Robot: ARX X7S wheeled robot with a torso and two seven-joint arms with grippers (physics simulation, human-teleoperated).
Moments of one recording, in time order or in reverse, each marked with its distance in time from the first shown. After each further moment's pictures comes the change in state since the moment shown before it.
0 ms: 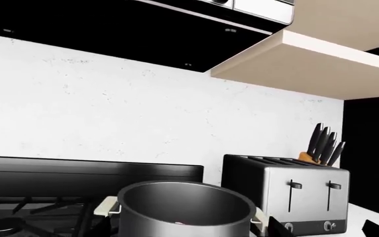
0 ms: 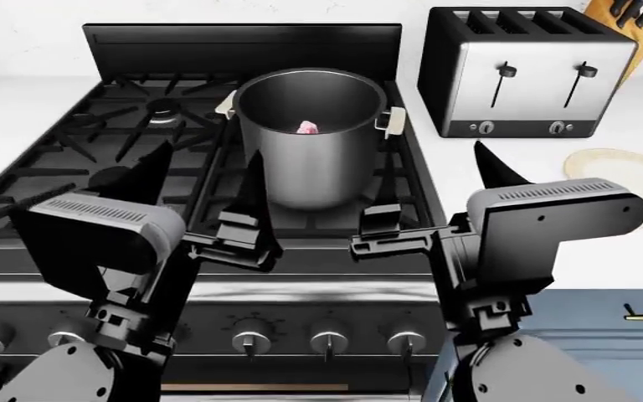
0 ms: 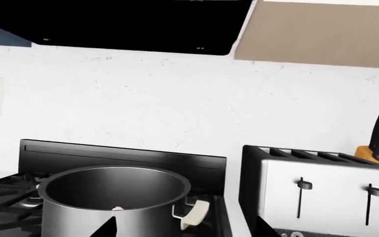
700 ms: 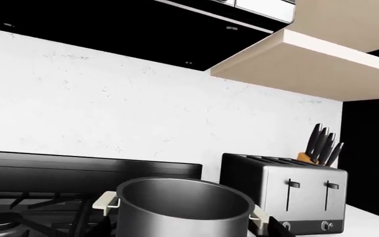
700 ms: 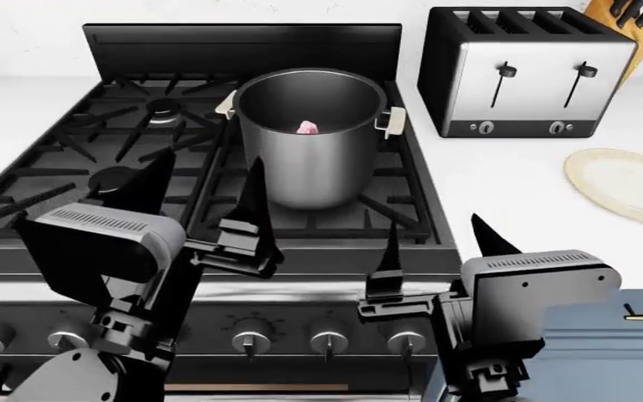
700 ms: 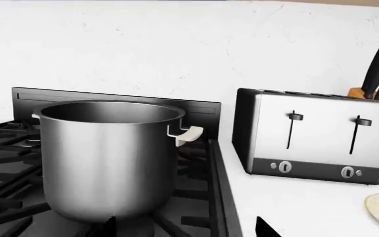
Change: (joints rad) left arm 0.035 0.005 0.013 -0.022 0.022 0.055 0.018; right arm -0.224 0.048 -0.013 -0.036 0.000 -0.036 0.053
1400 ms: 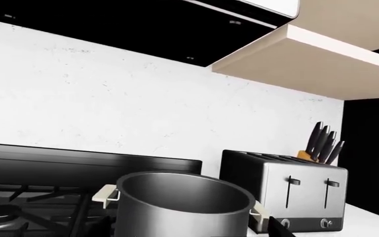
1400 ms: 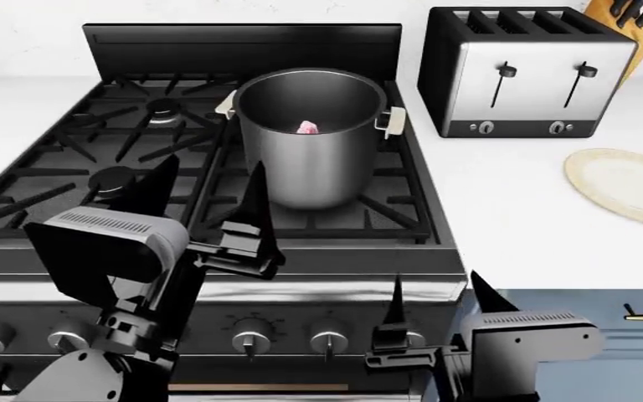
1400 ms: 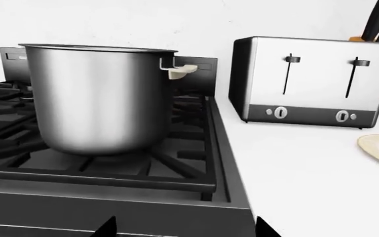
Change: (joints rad) left arm 0.012 0.006 0.012 -0.028 0.005 0.028 0.006; right arm -0.224 0.037 -0.030 0.062 -0.071 -0.172 -0.014
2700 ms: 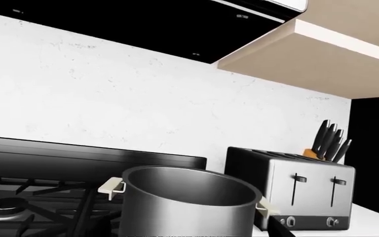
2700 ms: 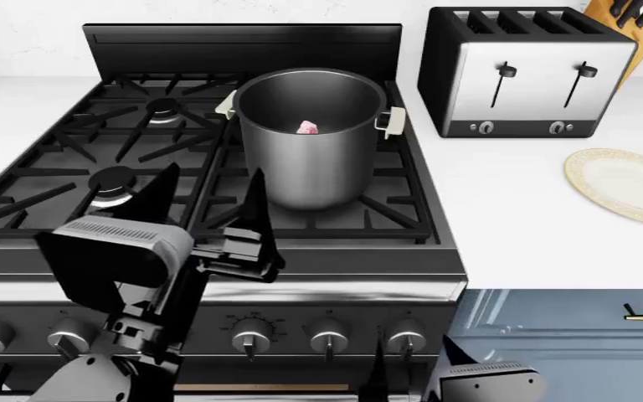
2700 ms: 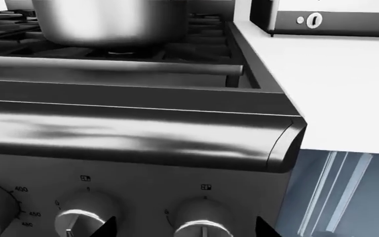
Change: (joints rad) left arm 0.028 0.005 0.023 -0.039 0.036 0.058 0.003; right arm -0.152 -0.032 -0.080 0.254 -0.046 -0.211 -0.094
